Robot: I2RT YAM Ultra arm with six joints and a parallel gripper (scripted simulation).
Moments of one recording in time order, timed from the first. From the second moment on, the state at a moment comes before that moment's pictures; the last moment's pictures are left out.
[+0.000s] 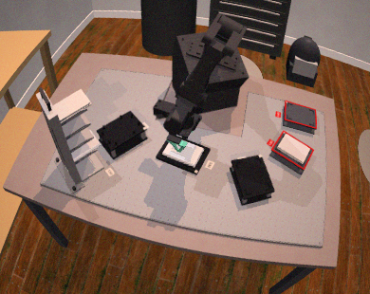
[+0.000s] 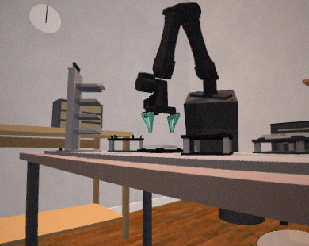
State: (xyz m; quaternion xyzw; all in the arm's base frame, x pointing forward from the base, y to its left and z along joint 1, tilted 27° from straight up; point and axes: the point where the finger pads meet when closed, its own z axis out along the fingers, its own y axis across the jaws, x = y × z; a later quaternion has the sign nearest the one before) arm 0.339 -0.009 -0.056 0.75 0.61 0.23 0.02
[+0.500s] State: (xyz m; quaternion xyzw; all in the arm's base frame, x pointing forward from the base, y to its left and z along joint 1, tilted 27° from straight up) arm 0.345 -0.005 -0.071 0.75 0.61 0.23 0.02
